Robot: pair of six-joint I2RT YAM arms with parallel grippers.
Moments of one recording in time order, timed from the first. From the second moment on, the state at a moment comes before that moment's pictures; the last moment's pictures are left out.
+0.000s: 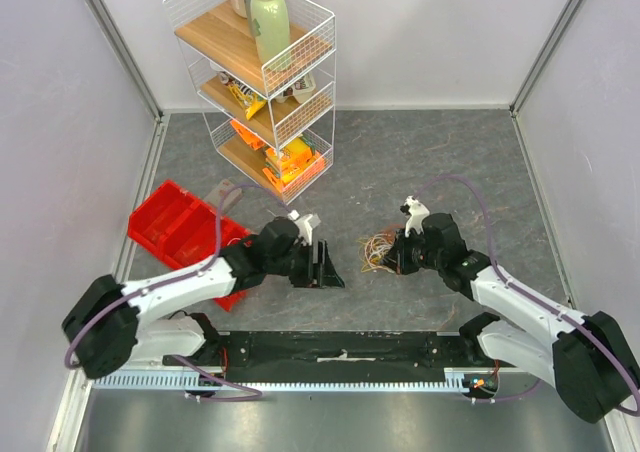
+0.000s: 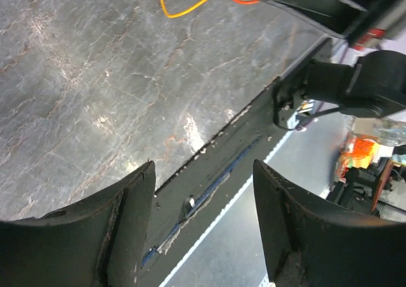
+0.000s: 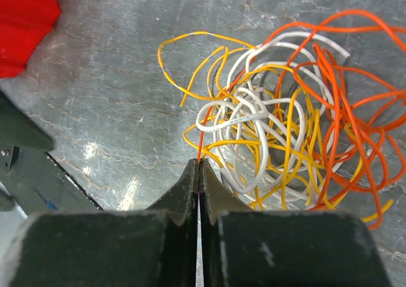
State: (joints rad) left arm -0.85 1.13 0.58 -0.12 0.38 -0.85; right arm 0.51 1.02 0.41 -0.07 -0.33 0.41
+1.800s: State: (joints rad) left arm -0.78 1.78 0.94 0.06 0.24 -1.24; right arm 0.51 0.85 0.34 -0.15 -0.30 0.52
